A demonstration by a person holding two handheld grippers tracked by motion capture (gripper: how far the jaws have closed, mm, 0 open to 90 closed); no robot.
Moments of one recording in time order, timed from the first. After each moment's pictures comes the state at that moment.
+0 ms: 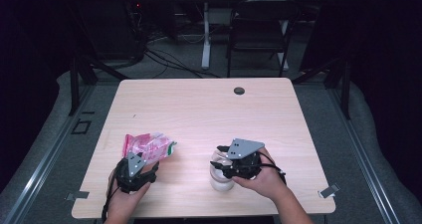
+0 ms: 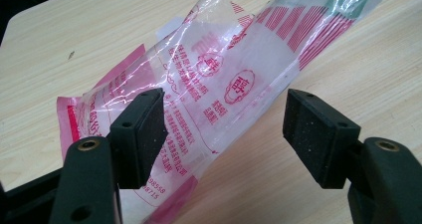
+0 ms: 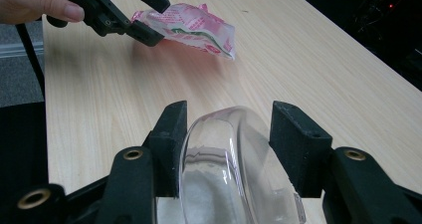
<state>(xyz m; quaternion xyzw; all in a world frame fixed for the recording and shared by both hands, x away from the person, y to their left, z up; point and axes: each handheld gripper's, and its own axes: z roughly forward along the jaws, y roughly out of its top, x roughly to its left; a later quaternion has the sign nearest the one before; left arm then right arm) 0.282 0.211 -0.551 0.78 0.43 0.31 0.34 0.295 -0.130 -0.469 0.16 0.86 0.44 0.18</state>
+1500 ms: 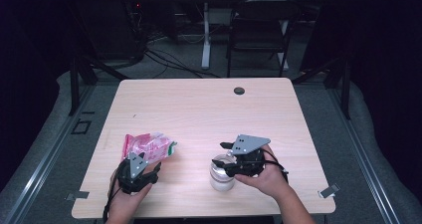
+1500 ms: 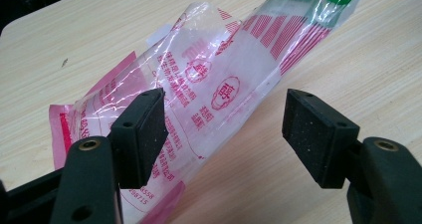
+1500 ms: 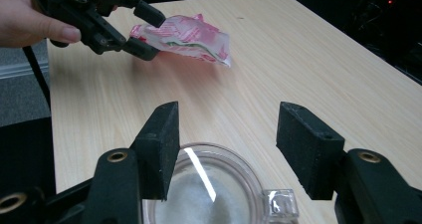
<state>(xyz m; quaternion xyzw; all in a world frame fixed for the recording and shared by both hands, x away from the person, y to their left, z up) 0.279 0.206 -0.551 0.78 0.42 0.31 0.35 0.300 -0.140 -0.464 0.19 0.85 0.46 0.17</state>
